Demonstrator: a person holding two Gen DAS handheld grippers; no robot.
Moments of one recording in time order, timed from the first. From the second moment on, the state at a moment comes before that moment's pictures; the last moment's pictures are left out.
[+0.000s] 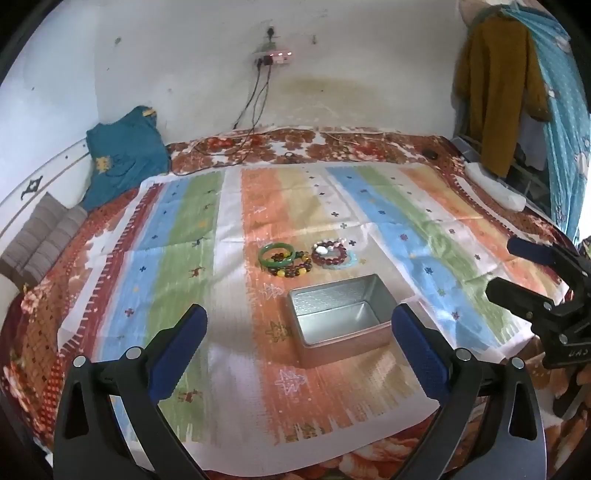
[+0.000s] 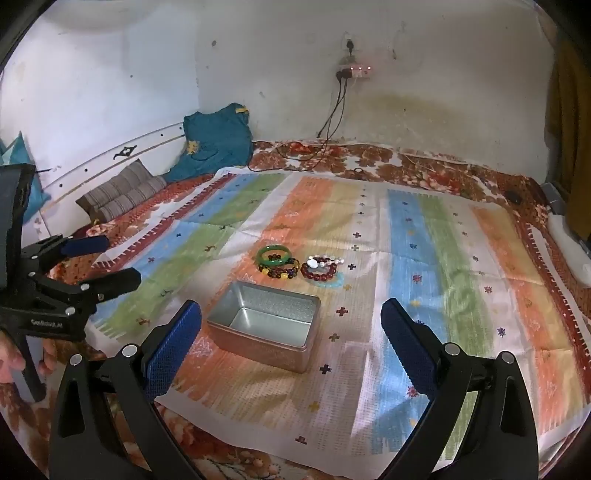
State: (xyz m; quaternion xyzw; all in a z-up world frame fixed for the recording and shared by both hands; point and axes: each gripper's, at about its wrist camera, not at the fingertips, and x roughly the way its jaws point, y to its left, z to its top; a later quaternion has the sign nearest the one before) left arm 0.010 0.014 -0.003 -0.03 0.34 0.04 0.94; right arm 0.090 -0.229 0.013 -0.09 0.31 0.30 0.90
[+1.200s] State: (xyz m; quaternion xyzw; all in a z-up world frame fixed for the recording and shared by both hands) left arm 0.018 0.042 -0.012 -0.09 0.36 0.08 0.93; right arm 0.104 -0.225 -0.002 -0.09 0.35 0.28 0.89
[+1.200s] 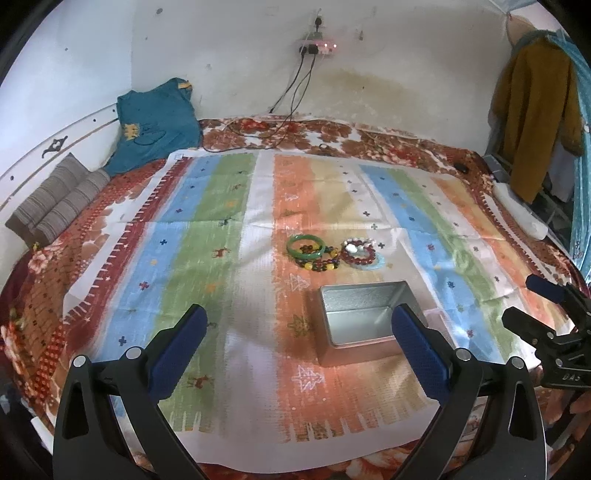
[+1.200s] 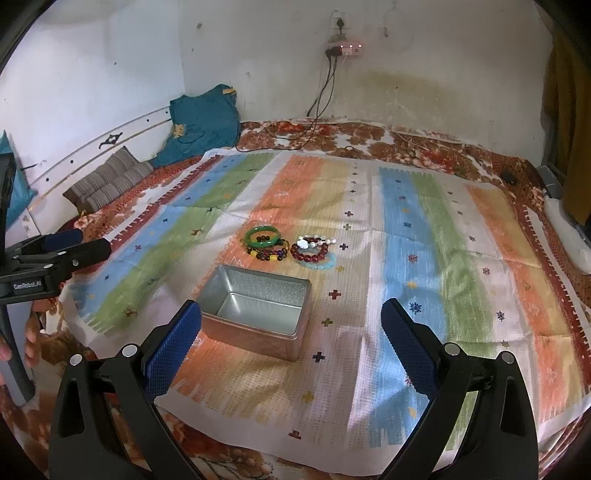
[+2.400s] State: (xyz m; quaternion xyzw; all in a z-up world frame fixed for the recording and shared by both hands) left arm 0.090 0.071 -0.015 -0.08 0.39 0.13 0.91; right arm 0.164 -0.202 -0.004 -0.10 0.38 0.24 0.89
